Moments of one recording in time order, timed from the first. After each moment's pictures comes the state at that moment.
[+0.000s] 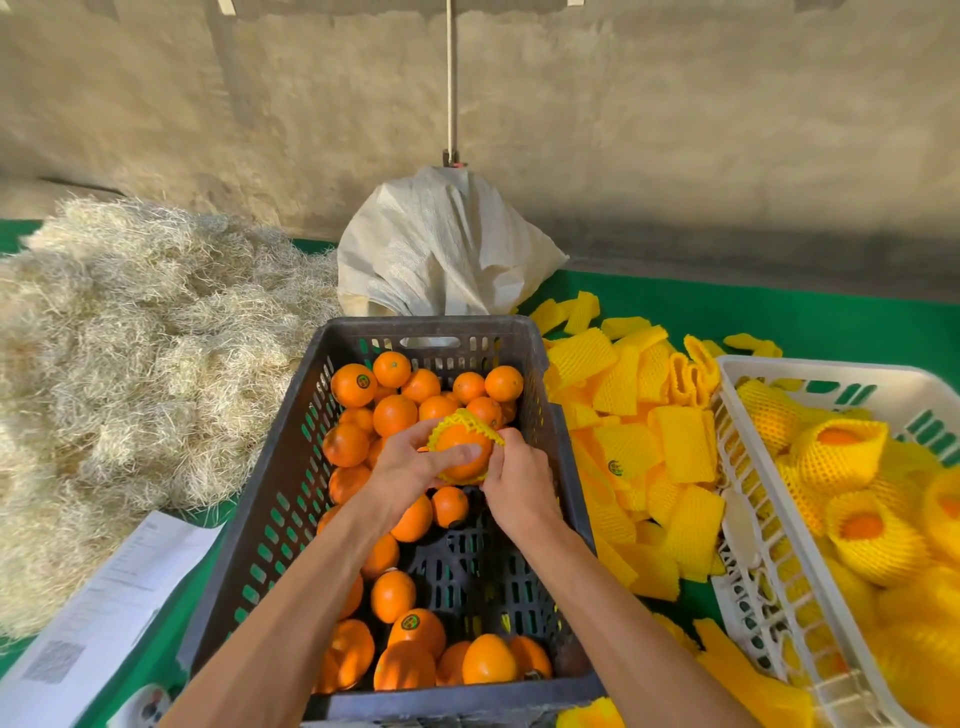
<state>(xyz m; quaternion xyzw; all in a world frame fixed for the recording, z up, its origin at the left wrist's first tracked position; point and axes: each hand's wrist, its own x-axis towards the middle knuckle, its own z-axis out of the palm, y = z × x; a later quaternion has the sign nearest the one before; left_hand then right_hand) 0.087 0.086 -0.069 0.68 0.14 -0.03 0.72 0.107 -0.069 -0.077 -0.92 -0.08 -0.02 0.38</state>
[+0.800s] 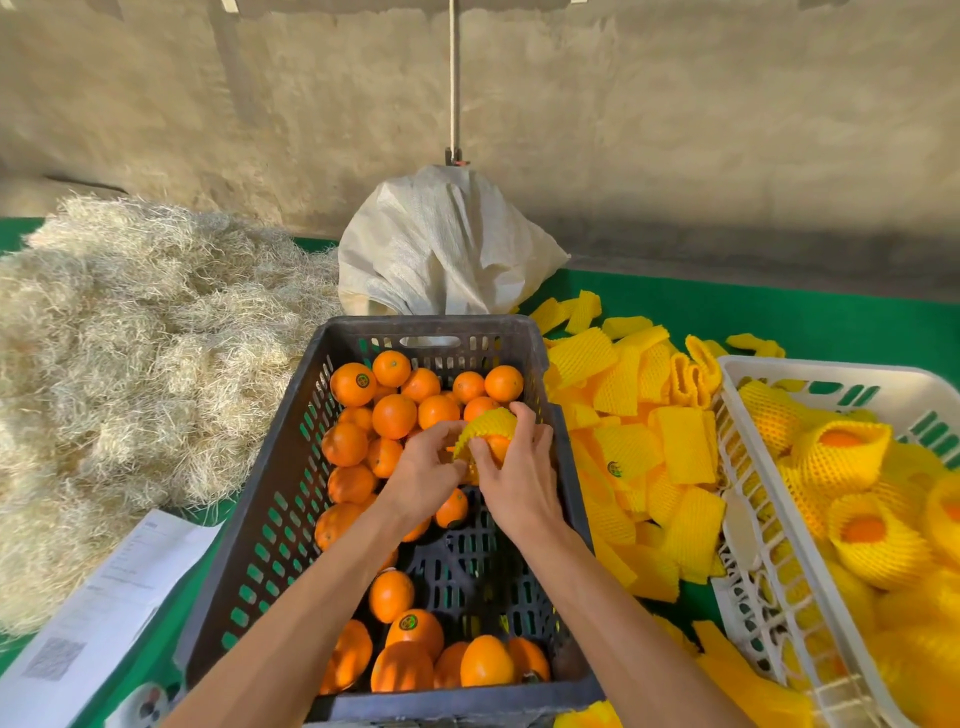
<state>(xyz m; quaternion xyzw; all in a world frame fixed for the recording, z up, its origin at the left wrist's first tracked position) 0.088 0.069 -0.072 0.82 0.03 0.01 0.57 0.105 -0.069 -0.074 -0.91 -0.05 -0.04 0.40</state>
